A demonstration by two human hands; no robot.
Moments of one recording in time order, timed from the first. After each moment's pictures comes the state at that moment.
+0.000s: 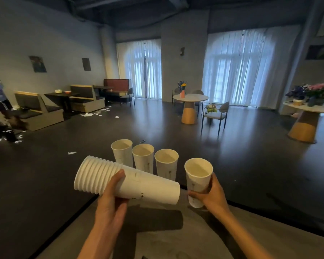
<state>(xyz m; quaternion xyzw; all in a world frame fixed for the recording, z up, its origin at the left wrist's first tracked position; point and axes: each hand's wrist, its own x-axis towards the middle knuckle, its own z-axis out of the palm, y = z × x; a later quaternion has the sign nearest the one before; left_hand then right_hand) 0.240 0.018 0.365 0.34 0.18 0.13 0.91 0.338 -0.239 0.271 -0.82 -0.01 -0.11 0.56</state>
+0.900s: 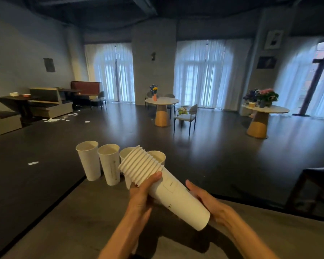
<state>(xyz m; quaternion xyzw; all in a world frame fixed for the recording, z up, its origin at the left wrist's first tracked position) 0.217 -0.126 0.362 0.44 0.09 -0.02 0.90 0.234 -0.328 0.329 -0.74 0.01 0.24 0.62</state>
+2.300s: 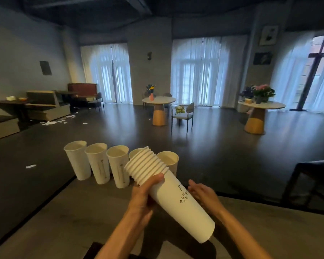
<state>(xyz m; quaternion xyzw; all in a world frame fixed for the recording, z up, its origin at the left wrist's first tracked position) 0.195 -0.174 0.361 0.45 0.07 -0.06 0.89 0.226 -0.375 0.296 -0.77 0.09 0.03 0.63</state>
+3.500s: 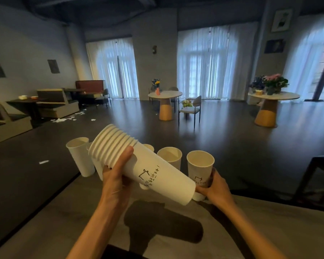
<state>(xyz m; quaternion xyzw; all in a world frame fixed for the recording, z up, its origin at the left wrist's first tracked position) 0.213 -0.141 0.397 0.43 0.01 0.10 0.90 0.262 -0.403 0.276 -0.86 0.09 -0.09 0.49</state>
